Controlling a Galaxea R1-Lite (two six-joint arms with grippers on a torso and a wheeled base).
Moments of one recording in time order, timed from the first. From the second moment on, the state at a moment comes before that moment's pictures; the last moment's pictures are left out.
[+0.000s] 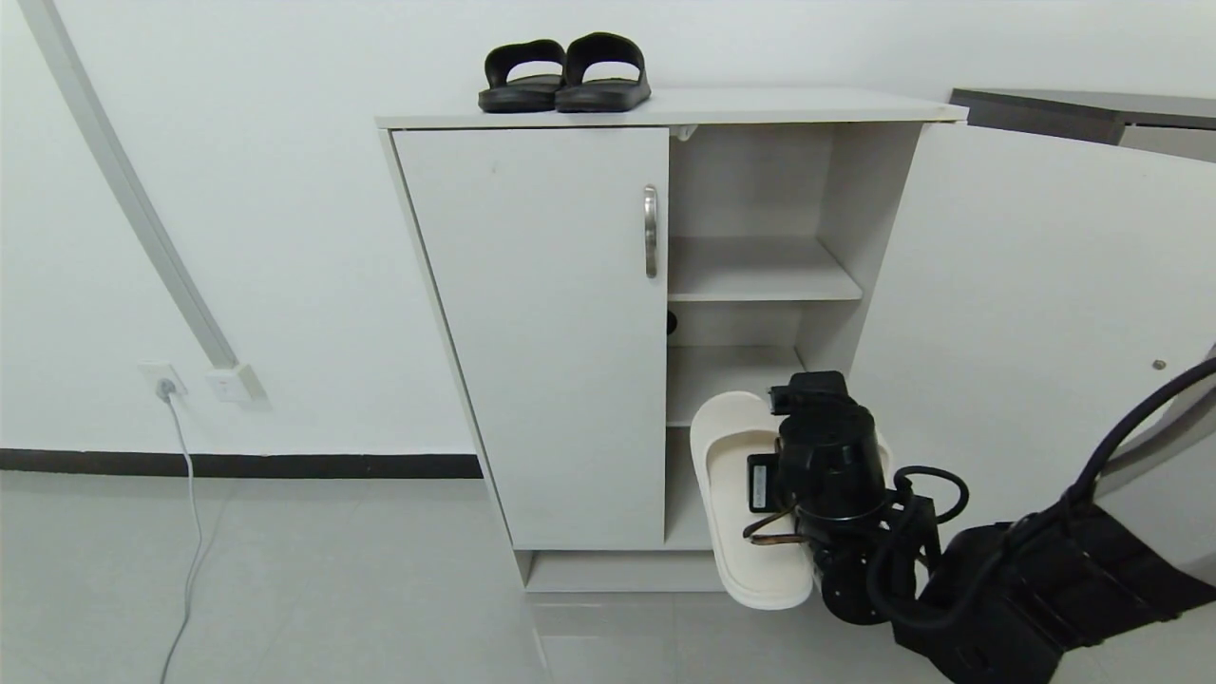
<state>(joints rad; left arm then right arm) 0.00 0.00 0.00 0.00 -0.01 0.02 0.79 2.00 -0.86 -0.82 -0.80 0.22</state>
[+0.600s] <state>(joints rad) 0.00 0.00 0.00 0.00 -0.01 0.01 0.82 2.10 -0.99 -0.77 -0.86 0.28</state>
